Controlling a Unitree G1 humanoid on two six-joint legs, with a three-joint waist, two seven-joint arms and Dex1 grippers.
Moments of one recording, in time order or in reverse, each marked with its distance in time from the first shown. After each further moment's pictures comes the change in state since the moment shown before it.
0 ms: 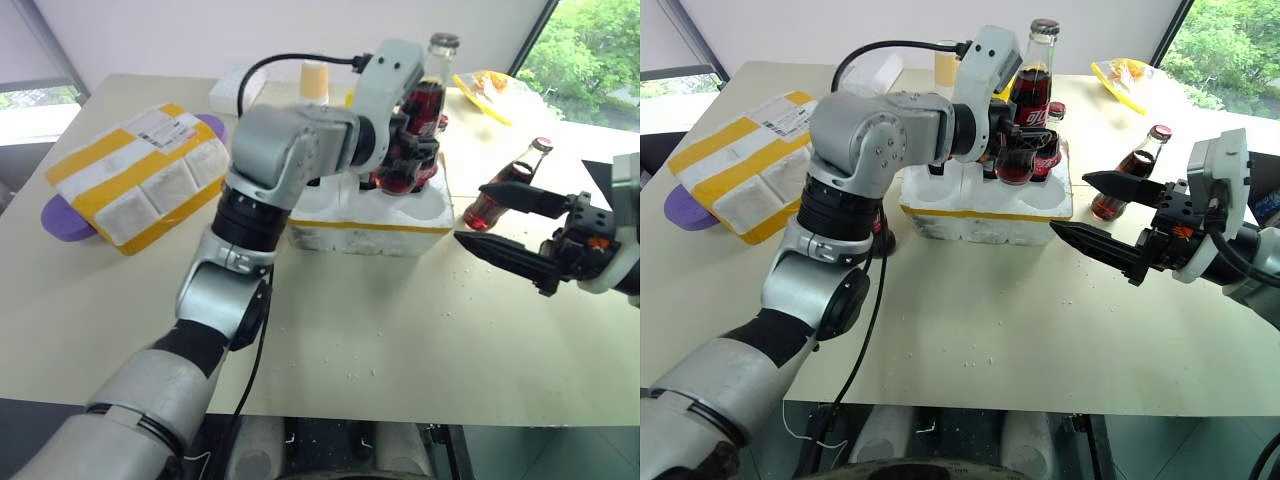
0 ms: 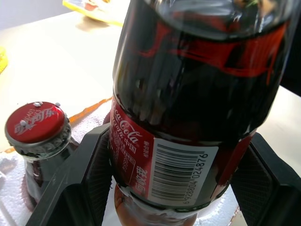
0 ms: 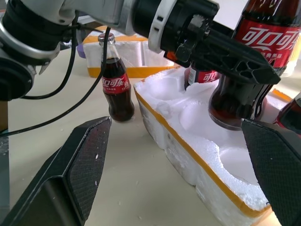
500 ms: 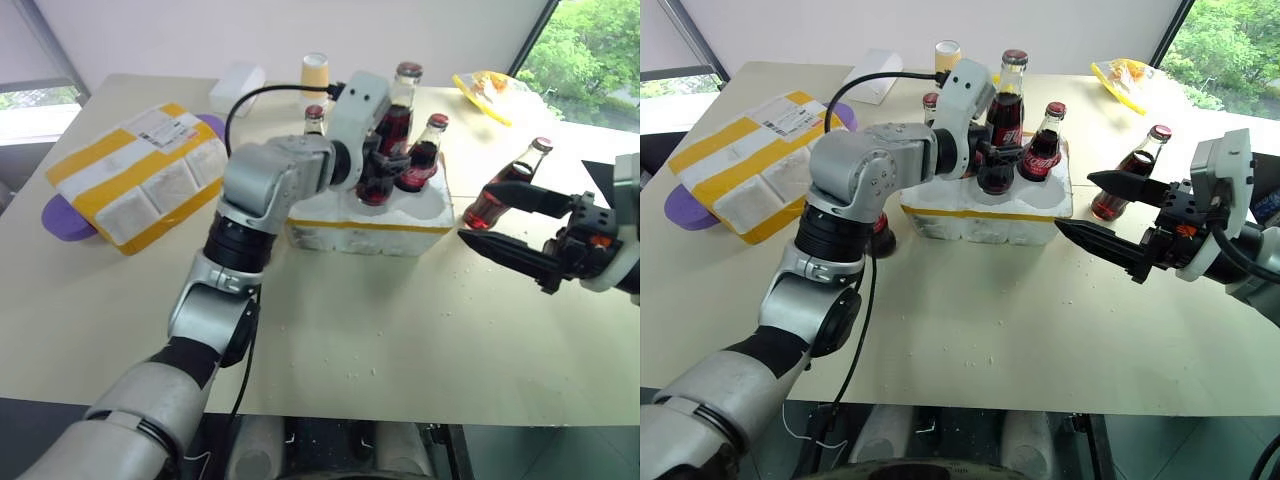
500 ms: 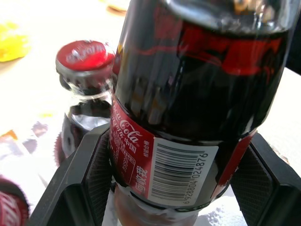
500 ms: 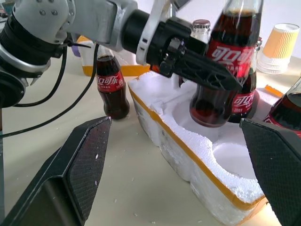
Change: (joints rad) left arm 0.124 0.031 -0.036 -0.032 0.058 -0.077 -0.038; right arm 0.004 0.000 -0.003 0.019 -0.021 -0.007 0.015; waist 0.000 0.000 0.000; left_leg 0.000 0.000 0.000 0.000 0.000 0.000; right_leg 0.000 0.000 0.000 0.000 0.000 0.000
